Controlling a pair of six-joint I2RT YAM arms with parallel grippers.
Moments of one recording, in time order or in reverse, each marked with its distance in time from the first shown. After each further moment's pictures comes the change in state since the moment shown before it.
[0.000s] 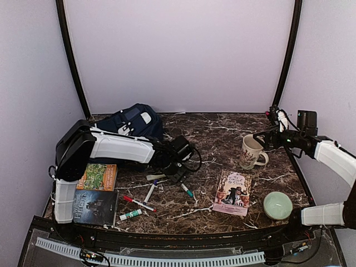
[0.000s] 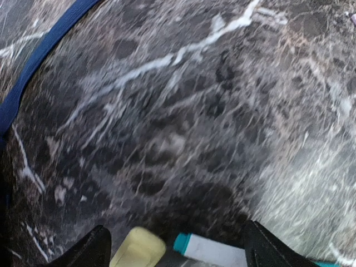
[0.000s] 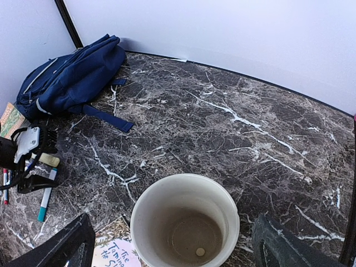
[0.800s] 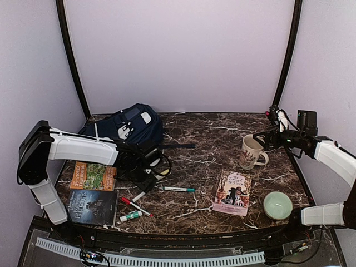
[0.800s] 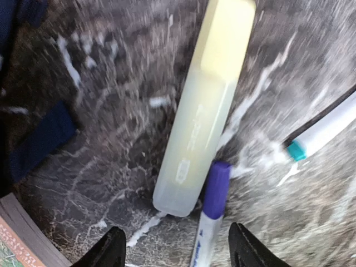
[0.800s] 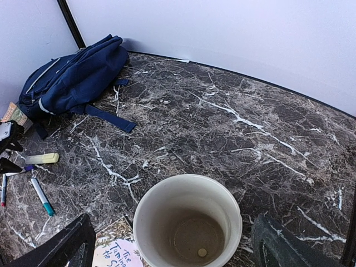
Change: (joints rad) left arm 0.074 -0.407 -0.471 -0.127 0.075 -0.064; right arm -0.001 0.000 0.000 0.000 -0.011 0.000
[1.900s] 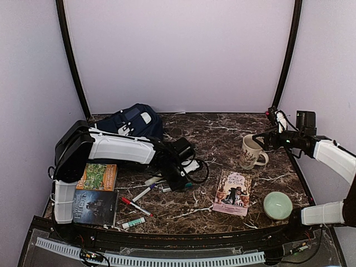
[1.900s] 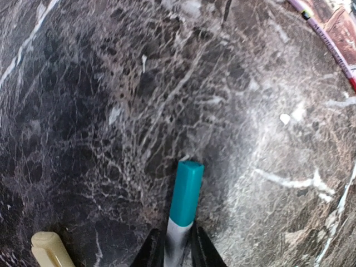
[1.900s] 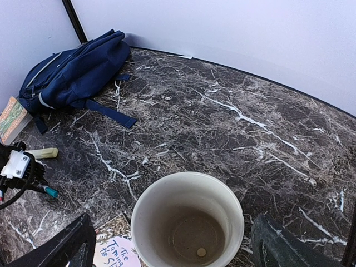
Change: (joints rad) left arm -0.096 0.353 0.431 0.039 0.235 0.348; right arm 0.000 0.022 0.000 0.000 -0.011 -0.029
